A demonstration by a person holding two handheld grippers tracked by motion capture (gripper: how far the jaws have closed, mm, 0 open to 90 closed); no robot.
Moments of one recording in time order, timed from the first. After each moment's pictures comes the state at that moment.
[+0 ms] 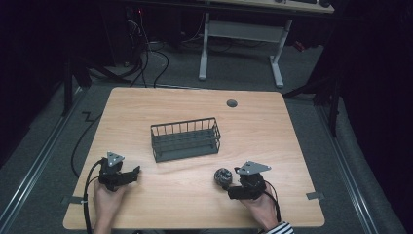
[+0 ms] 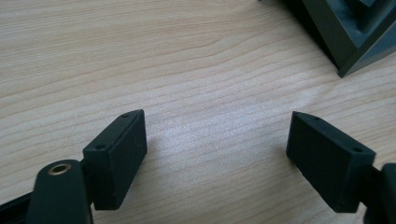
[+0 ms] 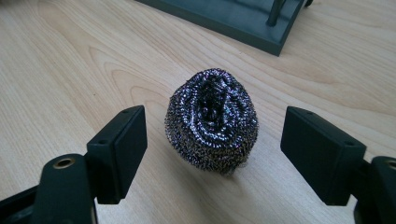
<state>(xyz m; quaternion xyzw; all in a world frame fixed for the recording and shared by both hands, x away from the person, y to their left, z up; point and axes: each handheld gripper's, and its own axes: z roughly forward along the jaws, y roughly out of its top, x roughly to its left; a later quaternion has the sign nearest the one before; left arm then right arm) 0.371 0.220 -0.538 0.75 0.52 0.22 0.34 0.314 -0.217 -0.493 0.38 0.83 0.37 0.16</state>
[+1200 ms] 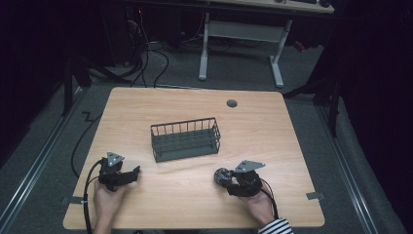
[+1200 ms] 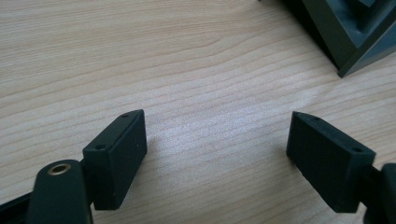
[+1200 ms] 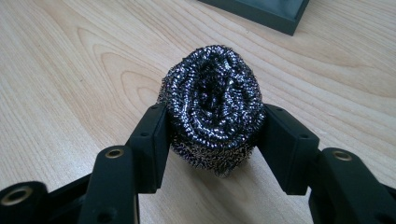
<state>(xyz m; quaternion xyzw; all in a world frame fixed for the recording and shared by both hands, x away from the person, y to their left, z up) 0.371 0.220 -0.538 0.75 0.52 0.22 0.34 0.327 -0.214 -0.509 0.39 0.84 0.36 0.13</state>
